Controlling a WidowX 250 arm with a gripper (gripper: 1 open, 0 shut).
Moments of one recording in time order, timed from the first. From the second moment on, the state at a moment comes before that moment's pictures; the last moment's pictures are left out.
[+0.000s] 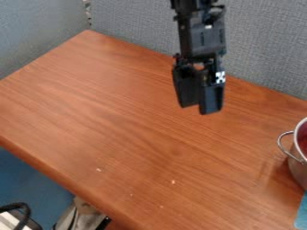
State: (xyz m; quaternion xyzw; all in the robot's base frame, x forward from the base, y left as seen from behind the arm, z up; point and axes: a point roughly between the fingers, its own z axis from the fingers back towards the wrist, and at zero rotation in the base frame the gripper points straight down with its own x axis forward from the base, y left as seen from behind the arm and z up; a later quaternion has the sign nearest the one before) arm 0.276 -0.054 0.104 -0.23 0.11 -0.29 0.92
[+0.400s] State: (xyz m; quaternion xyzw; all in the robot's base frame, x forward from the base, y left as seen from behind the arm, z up) arm 0.271 -0.055 0.080 -0.23 0.10 -0.32 0.91
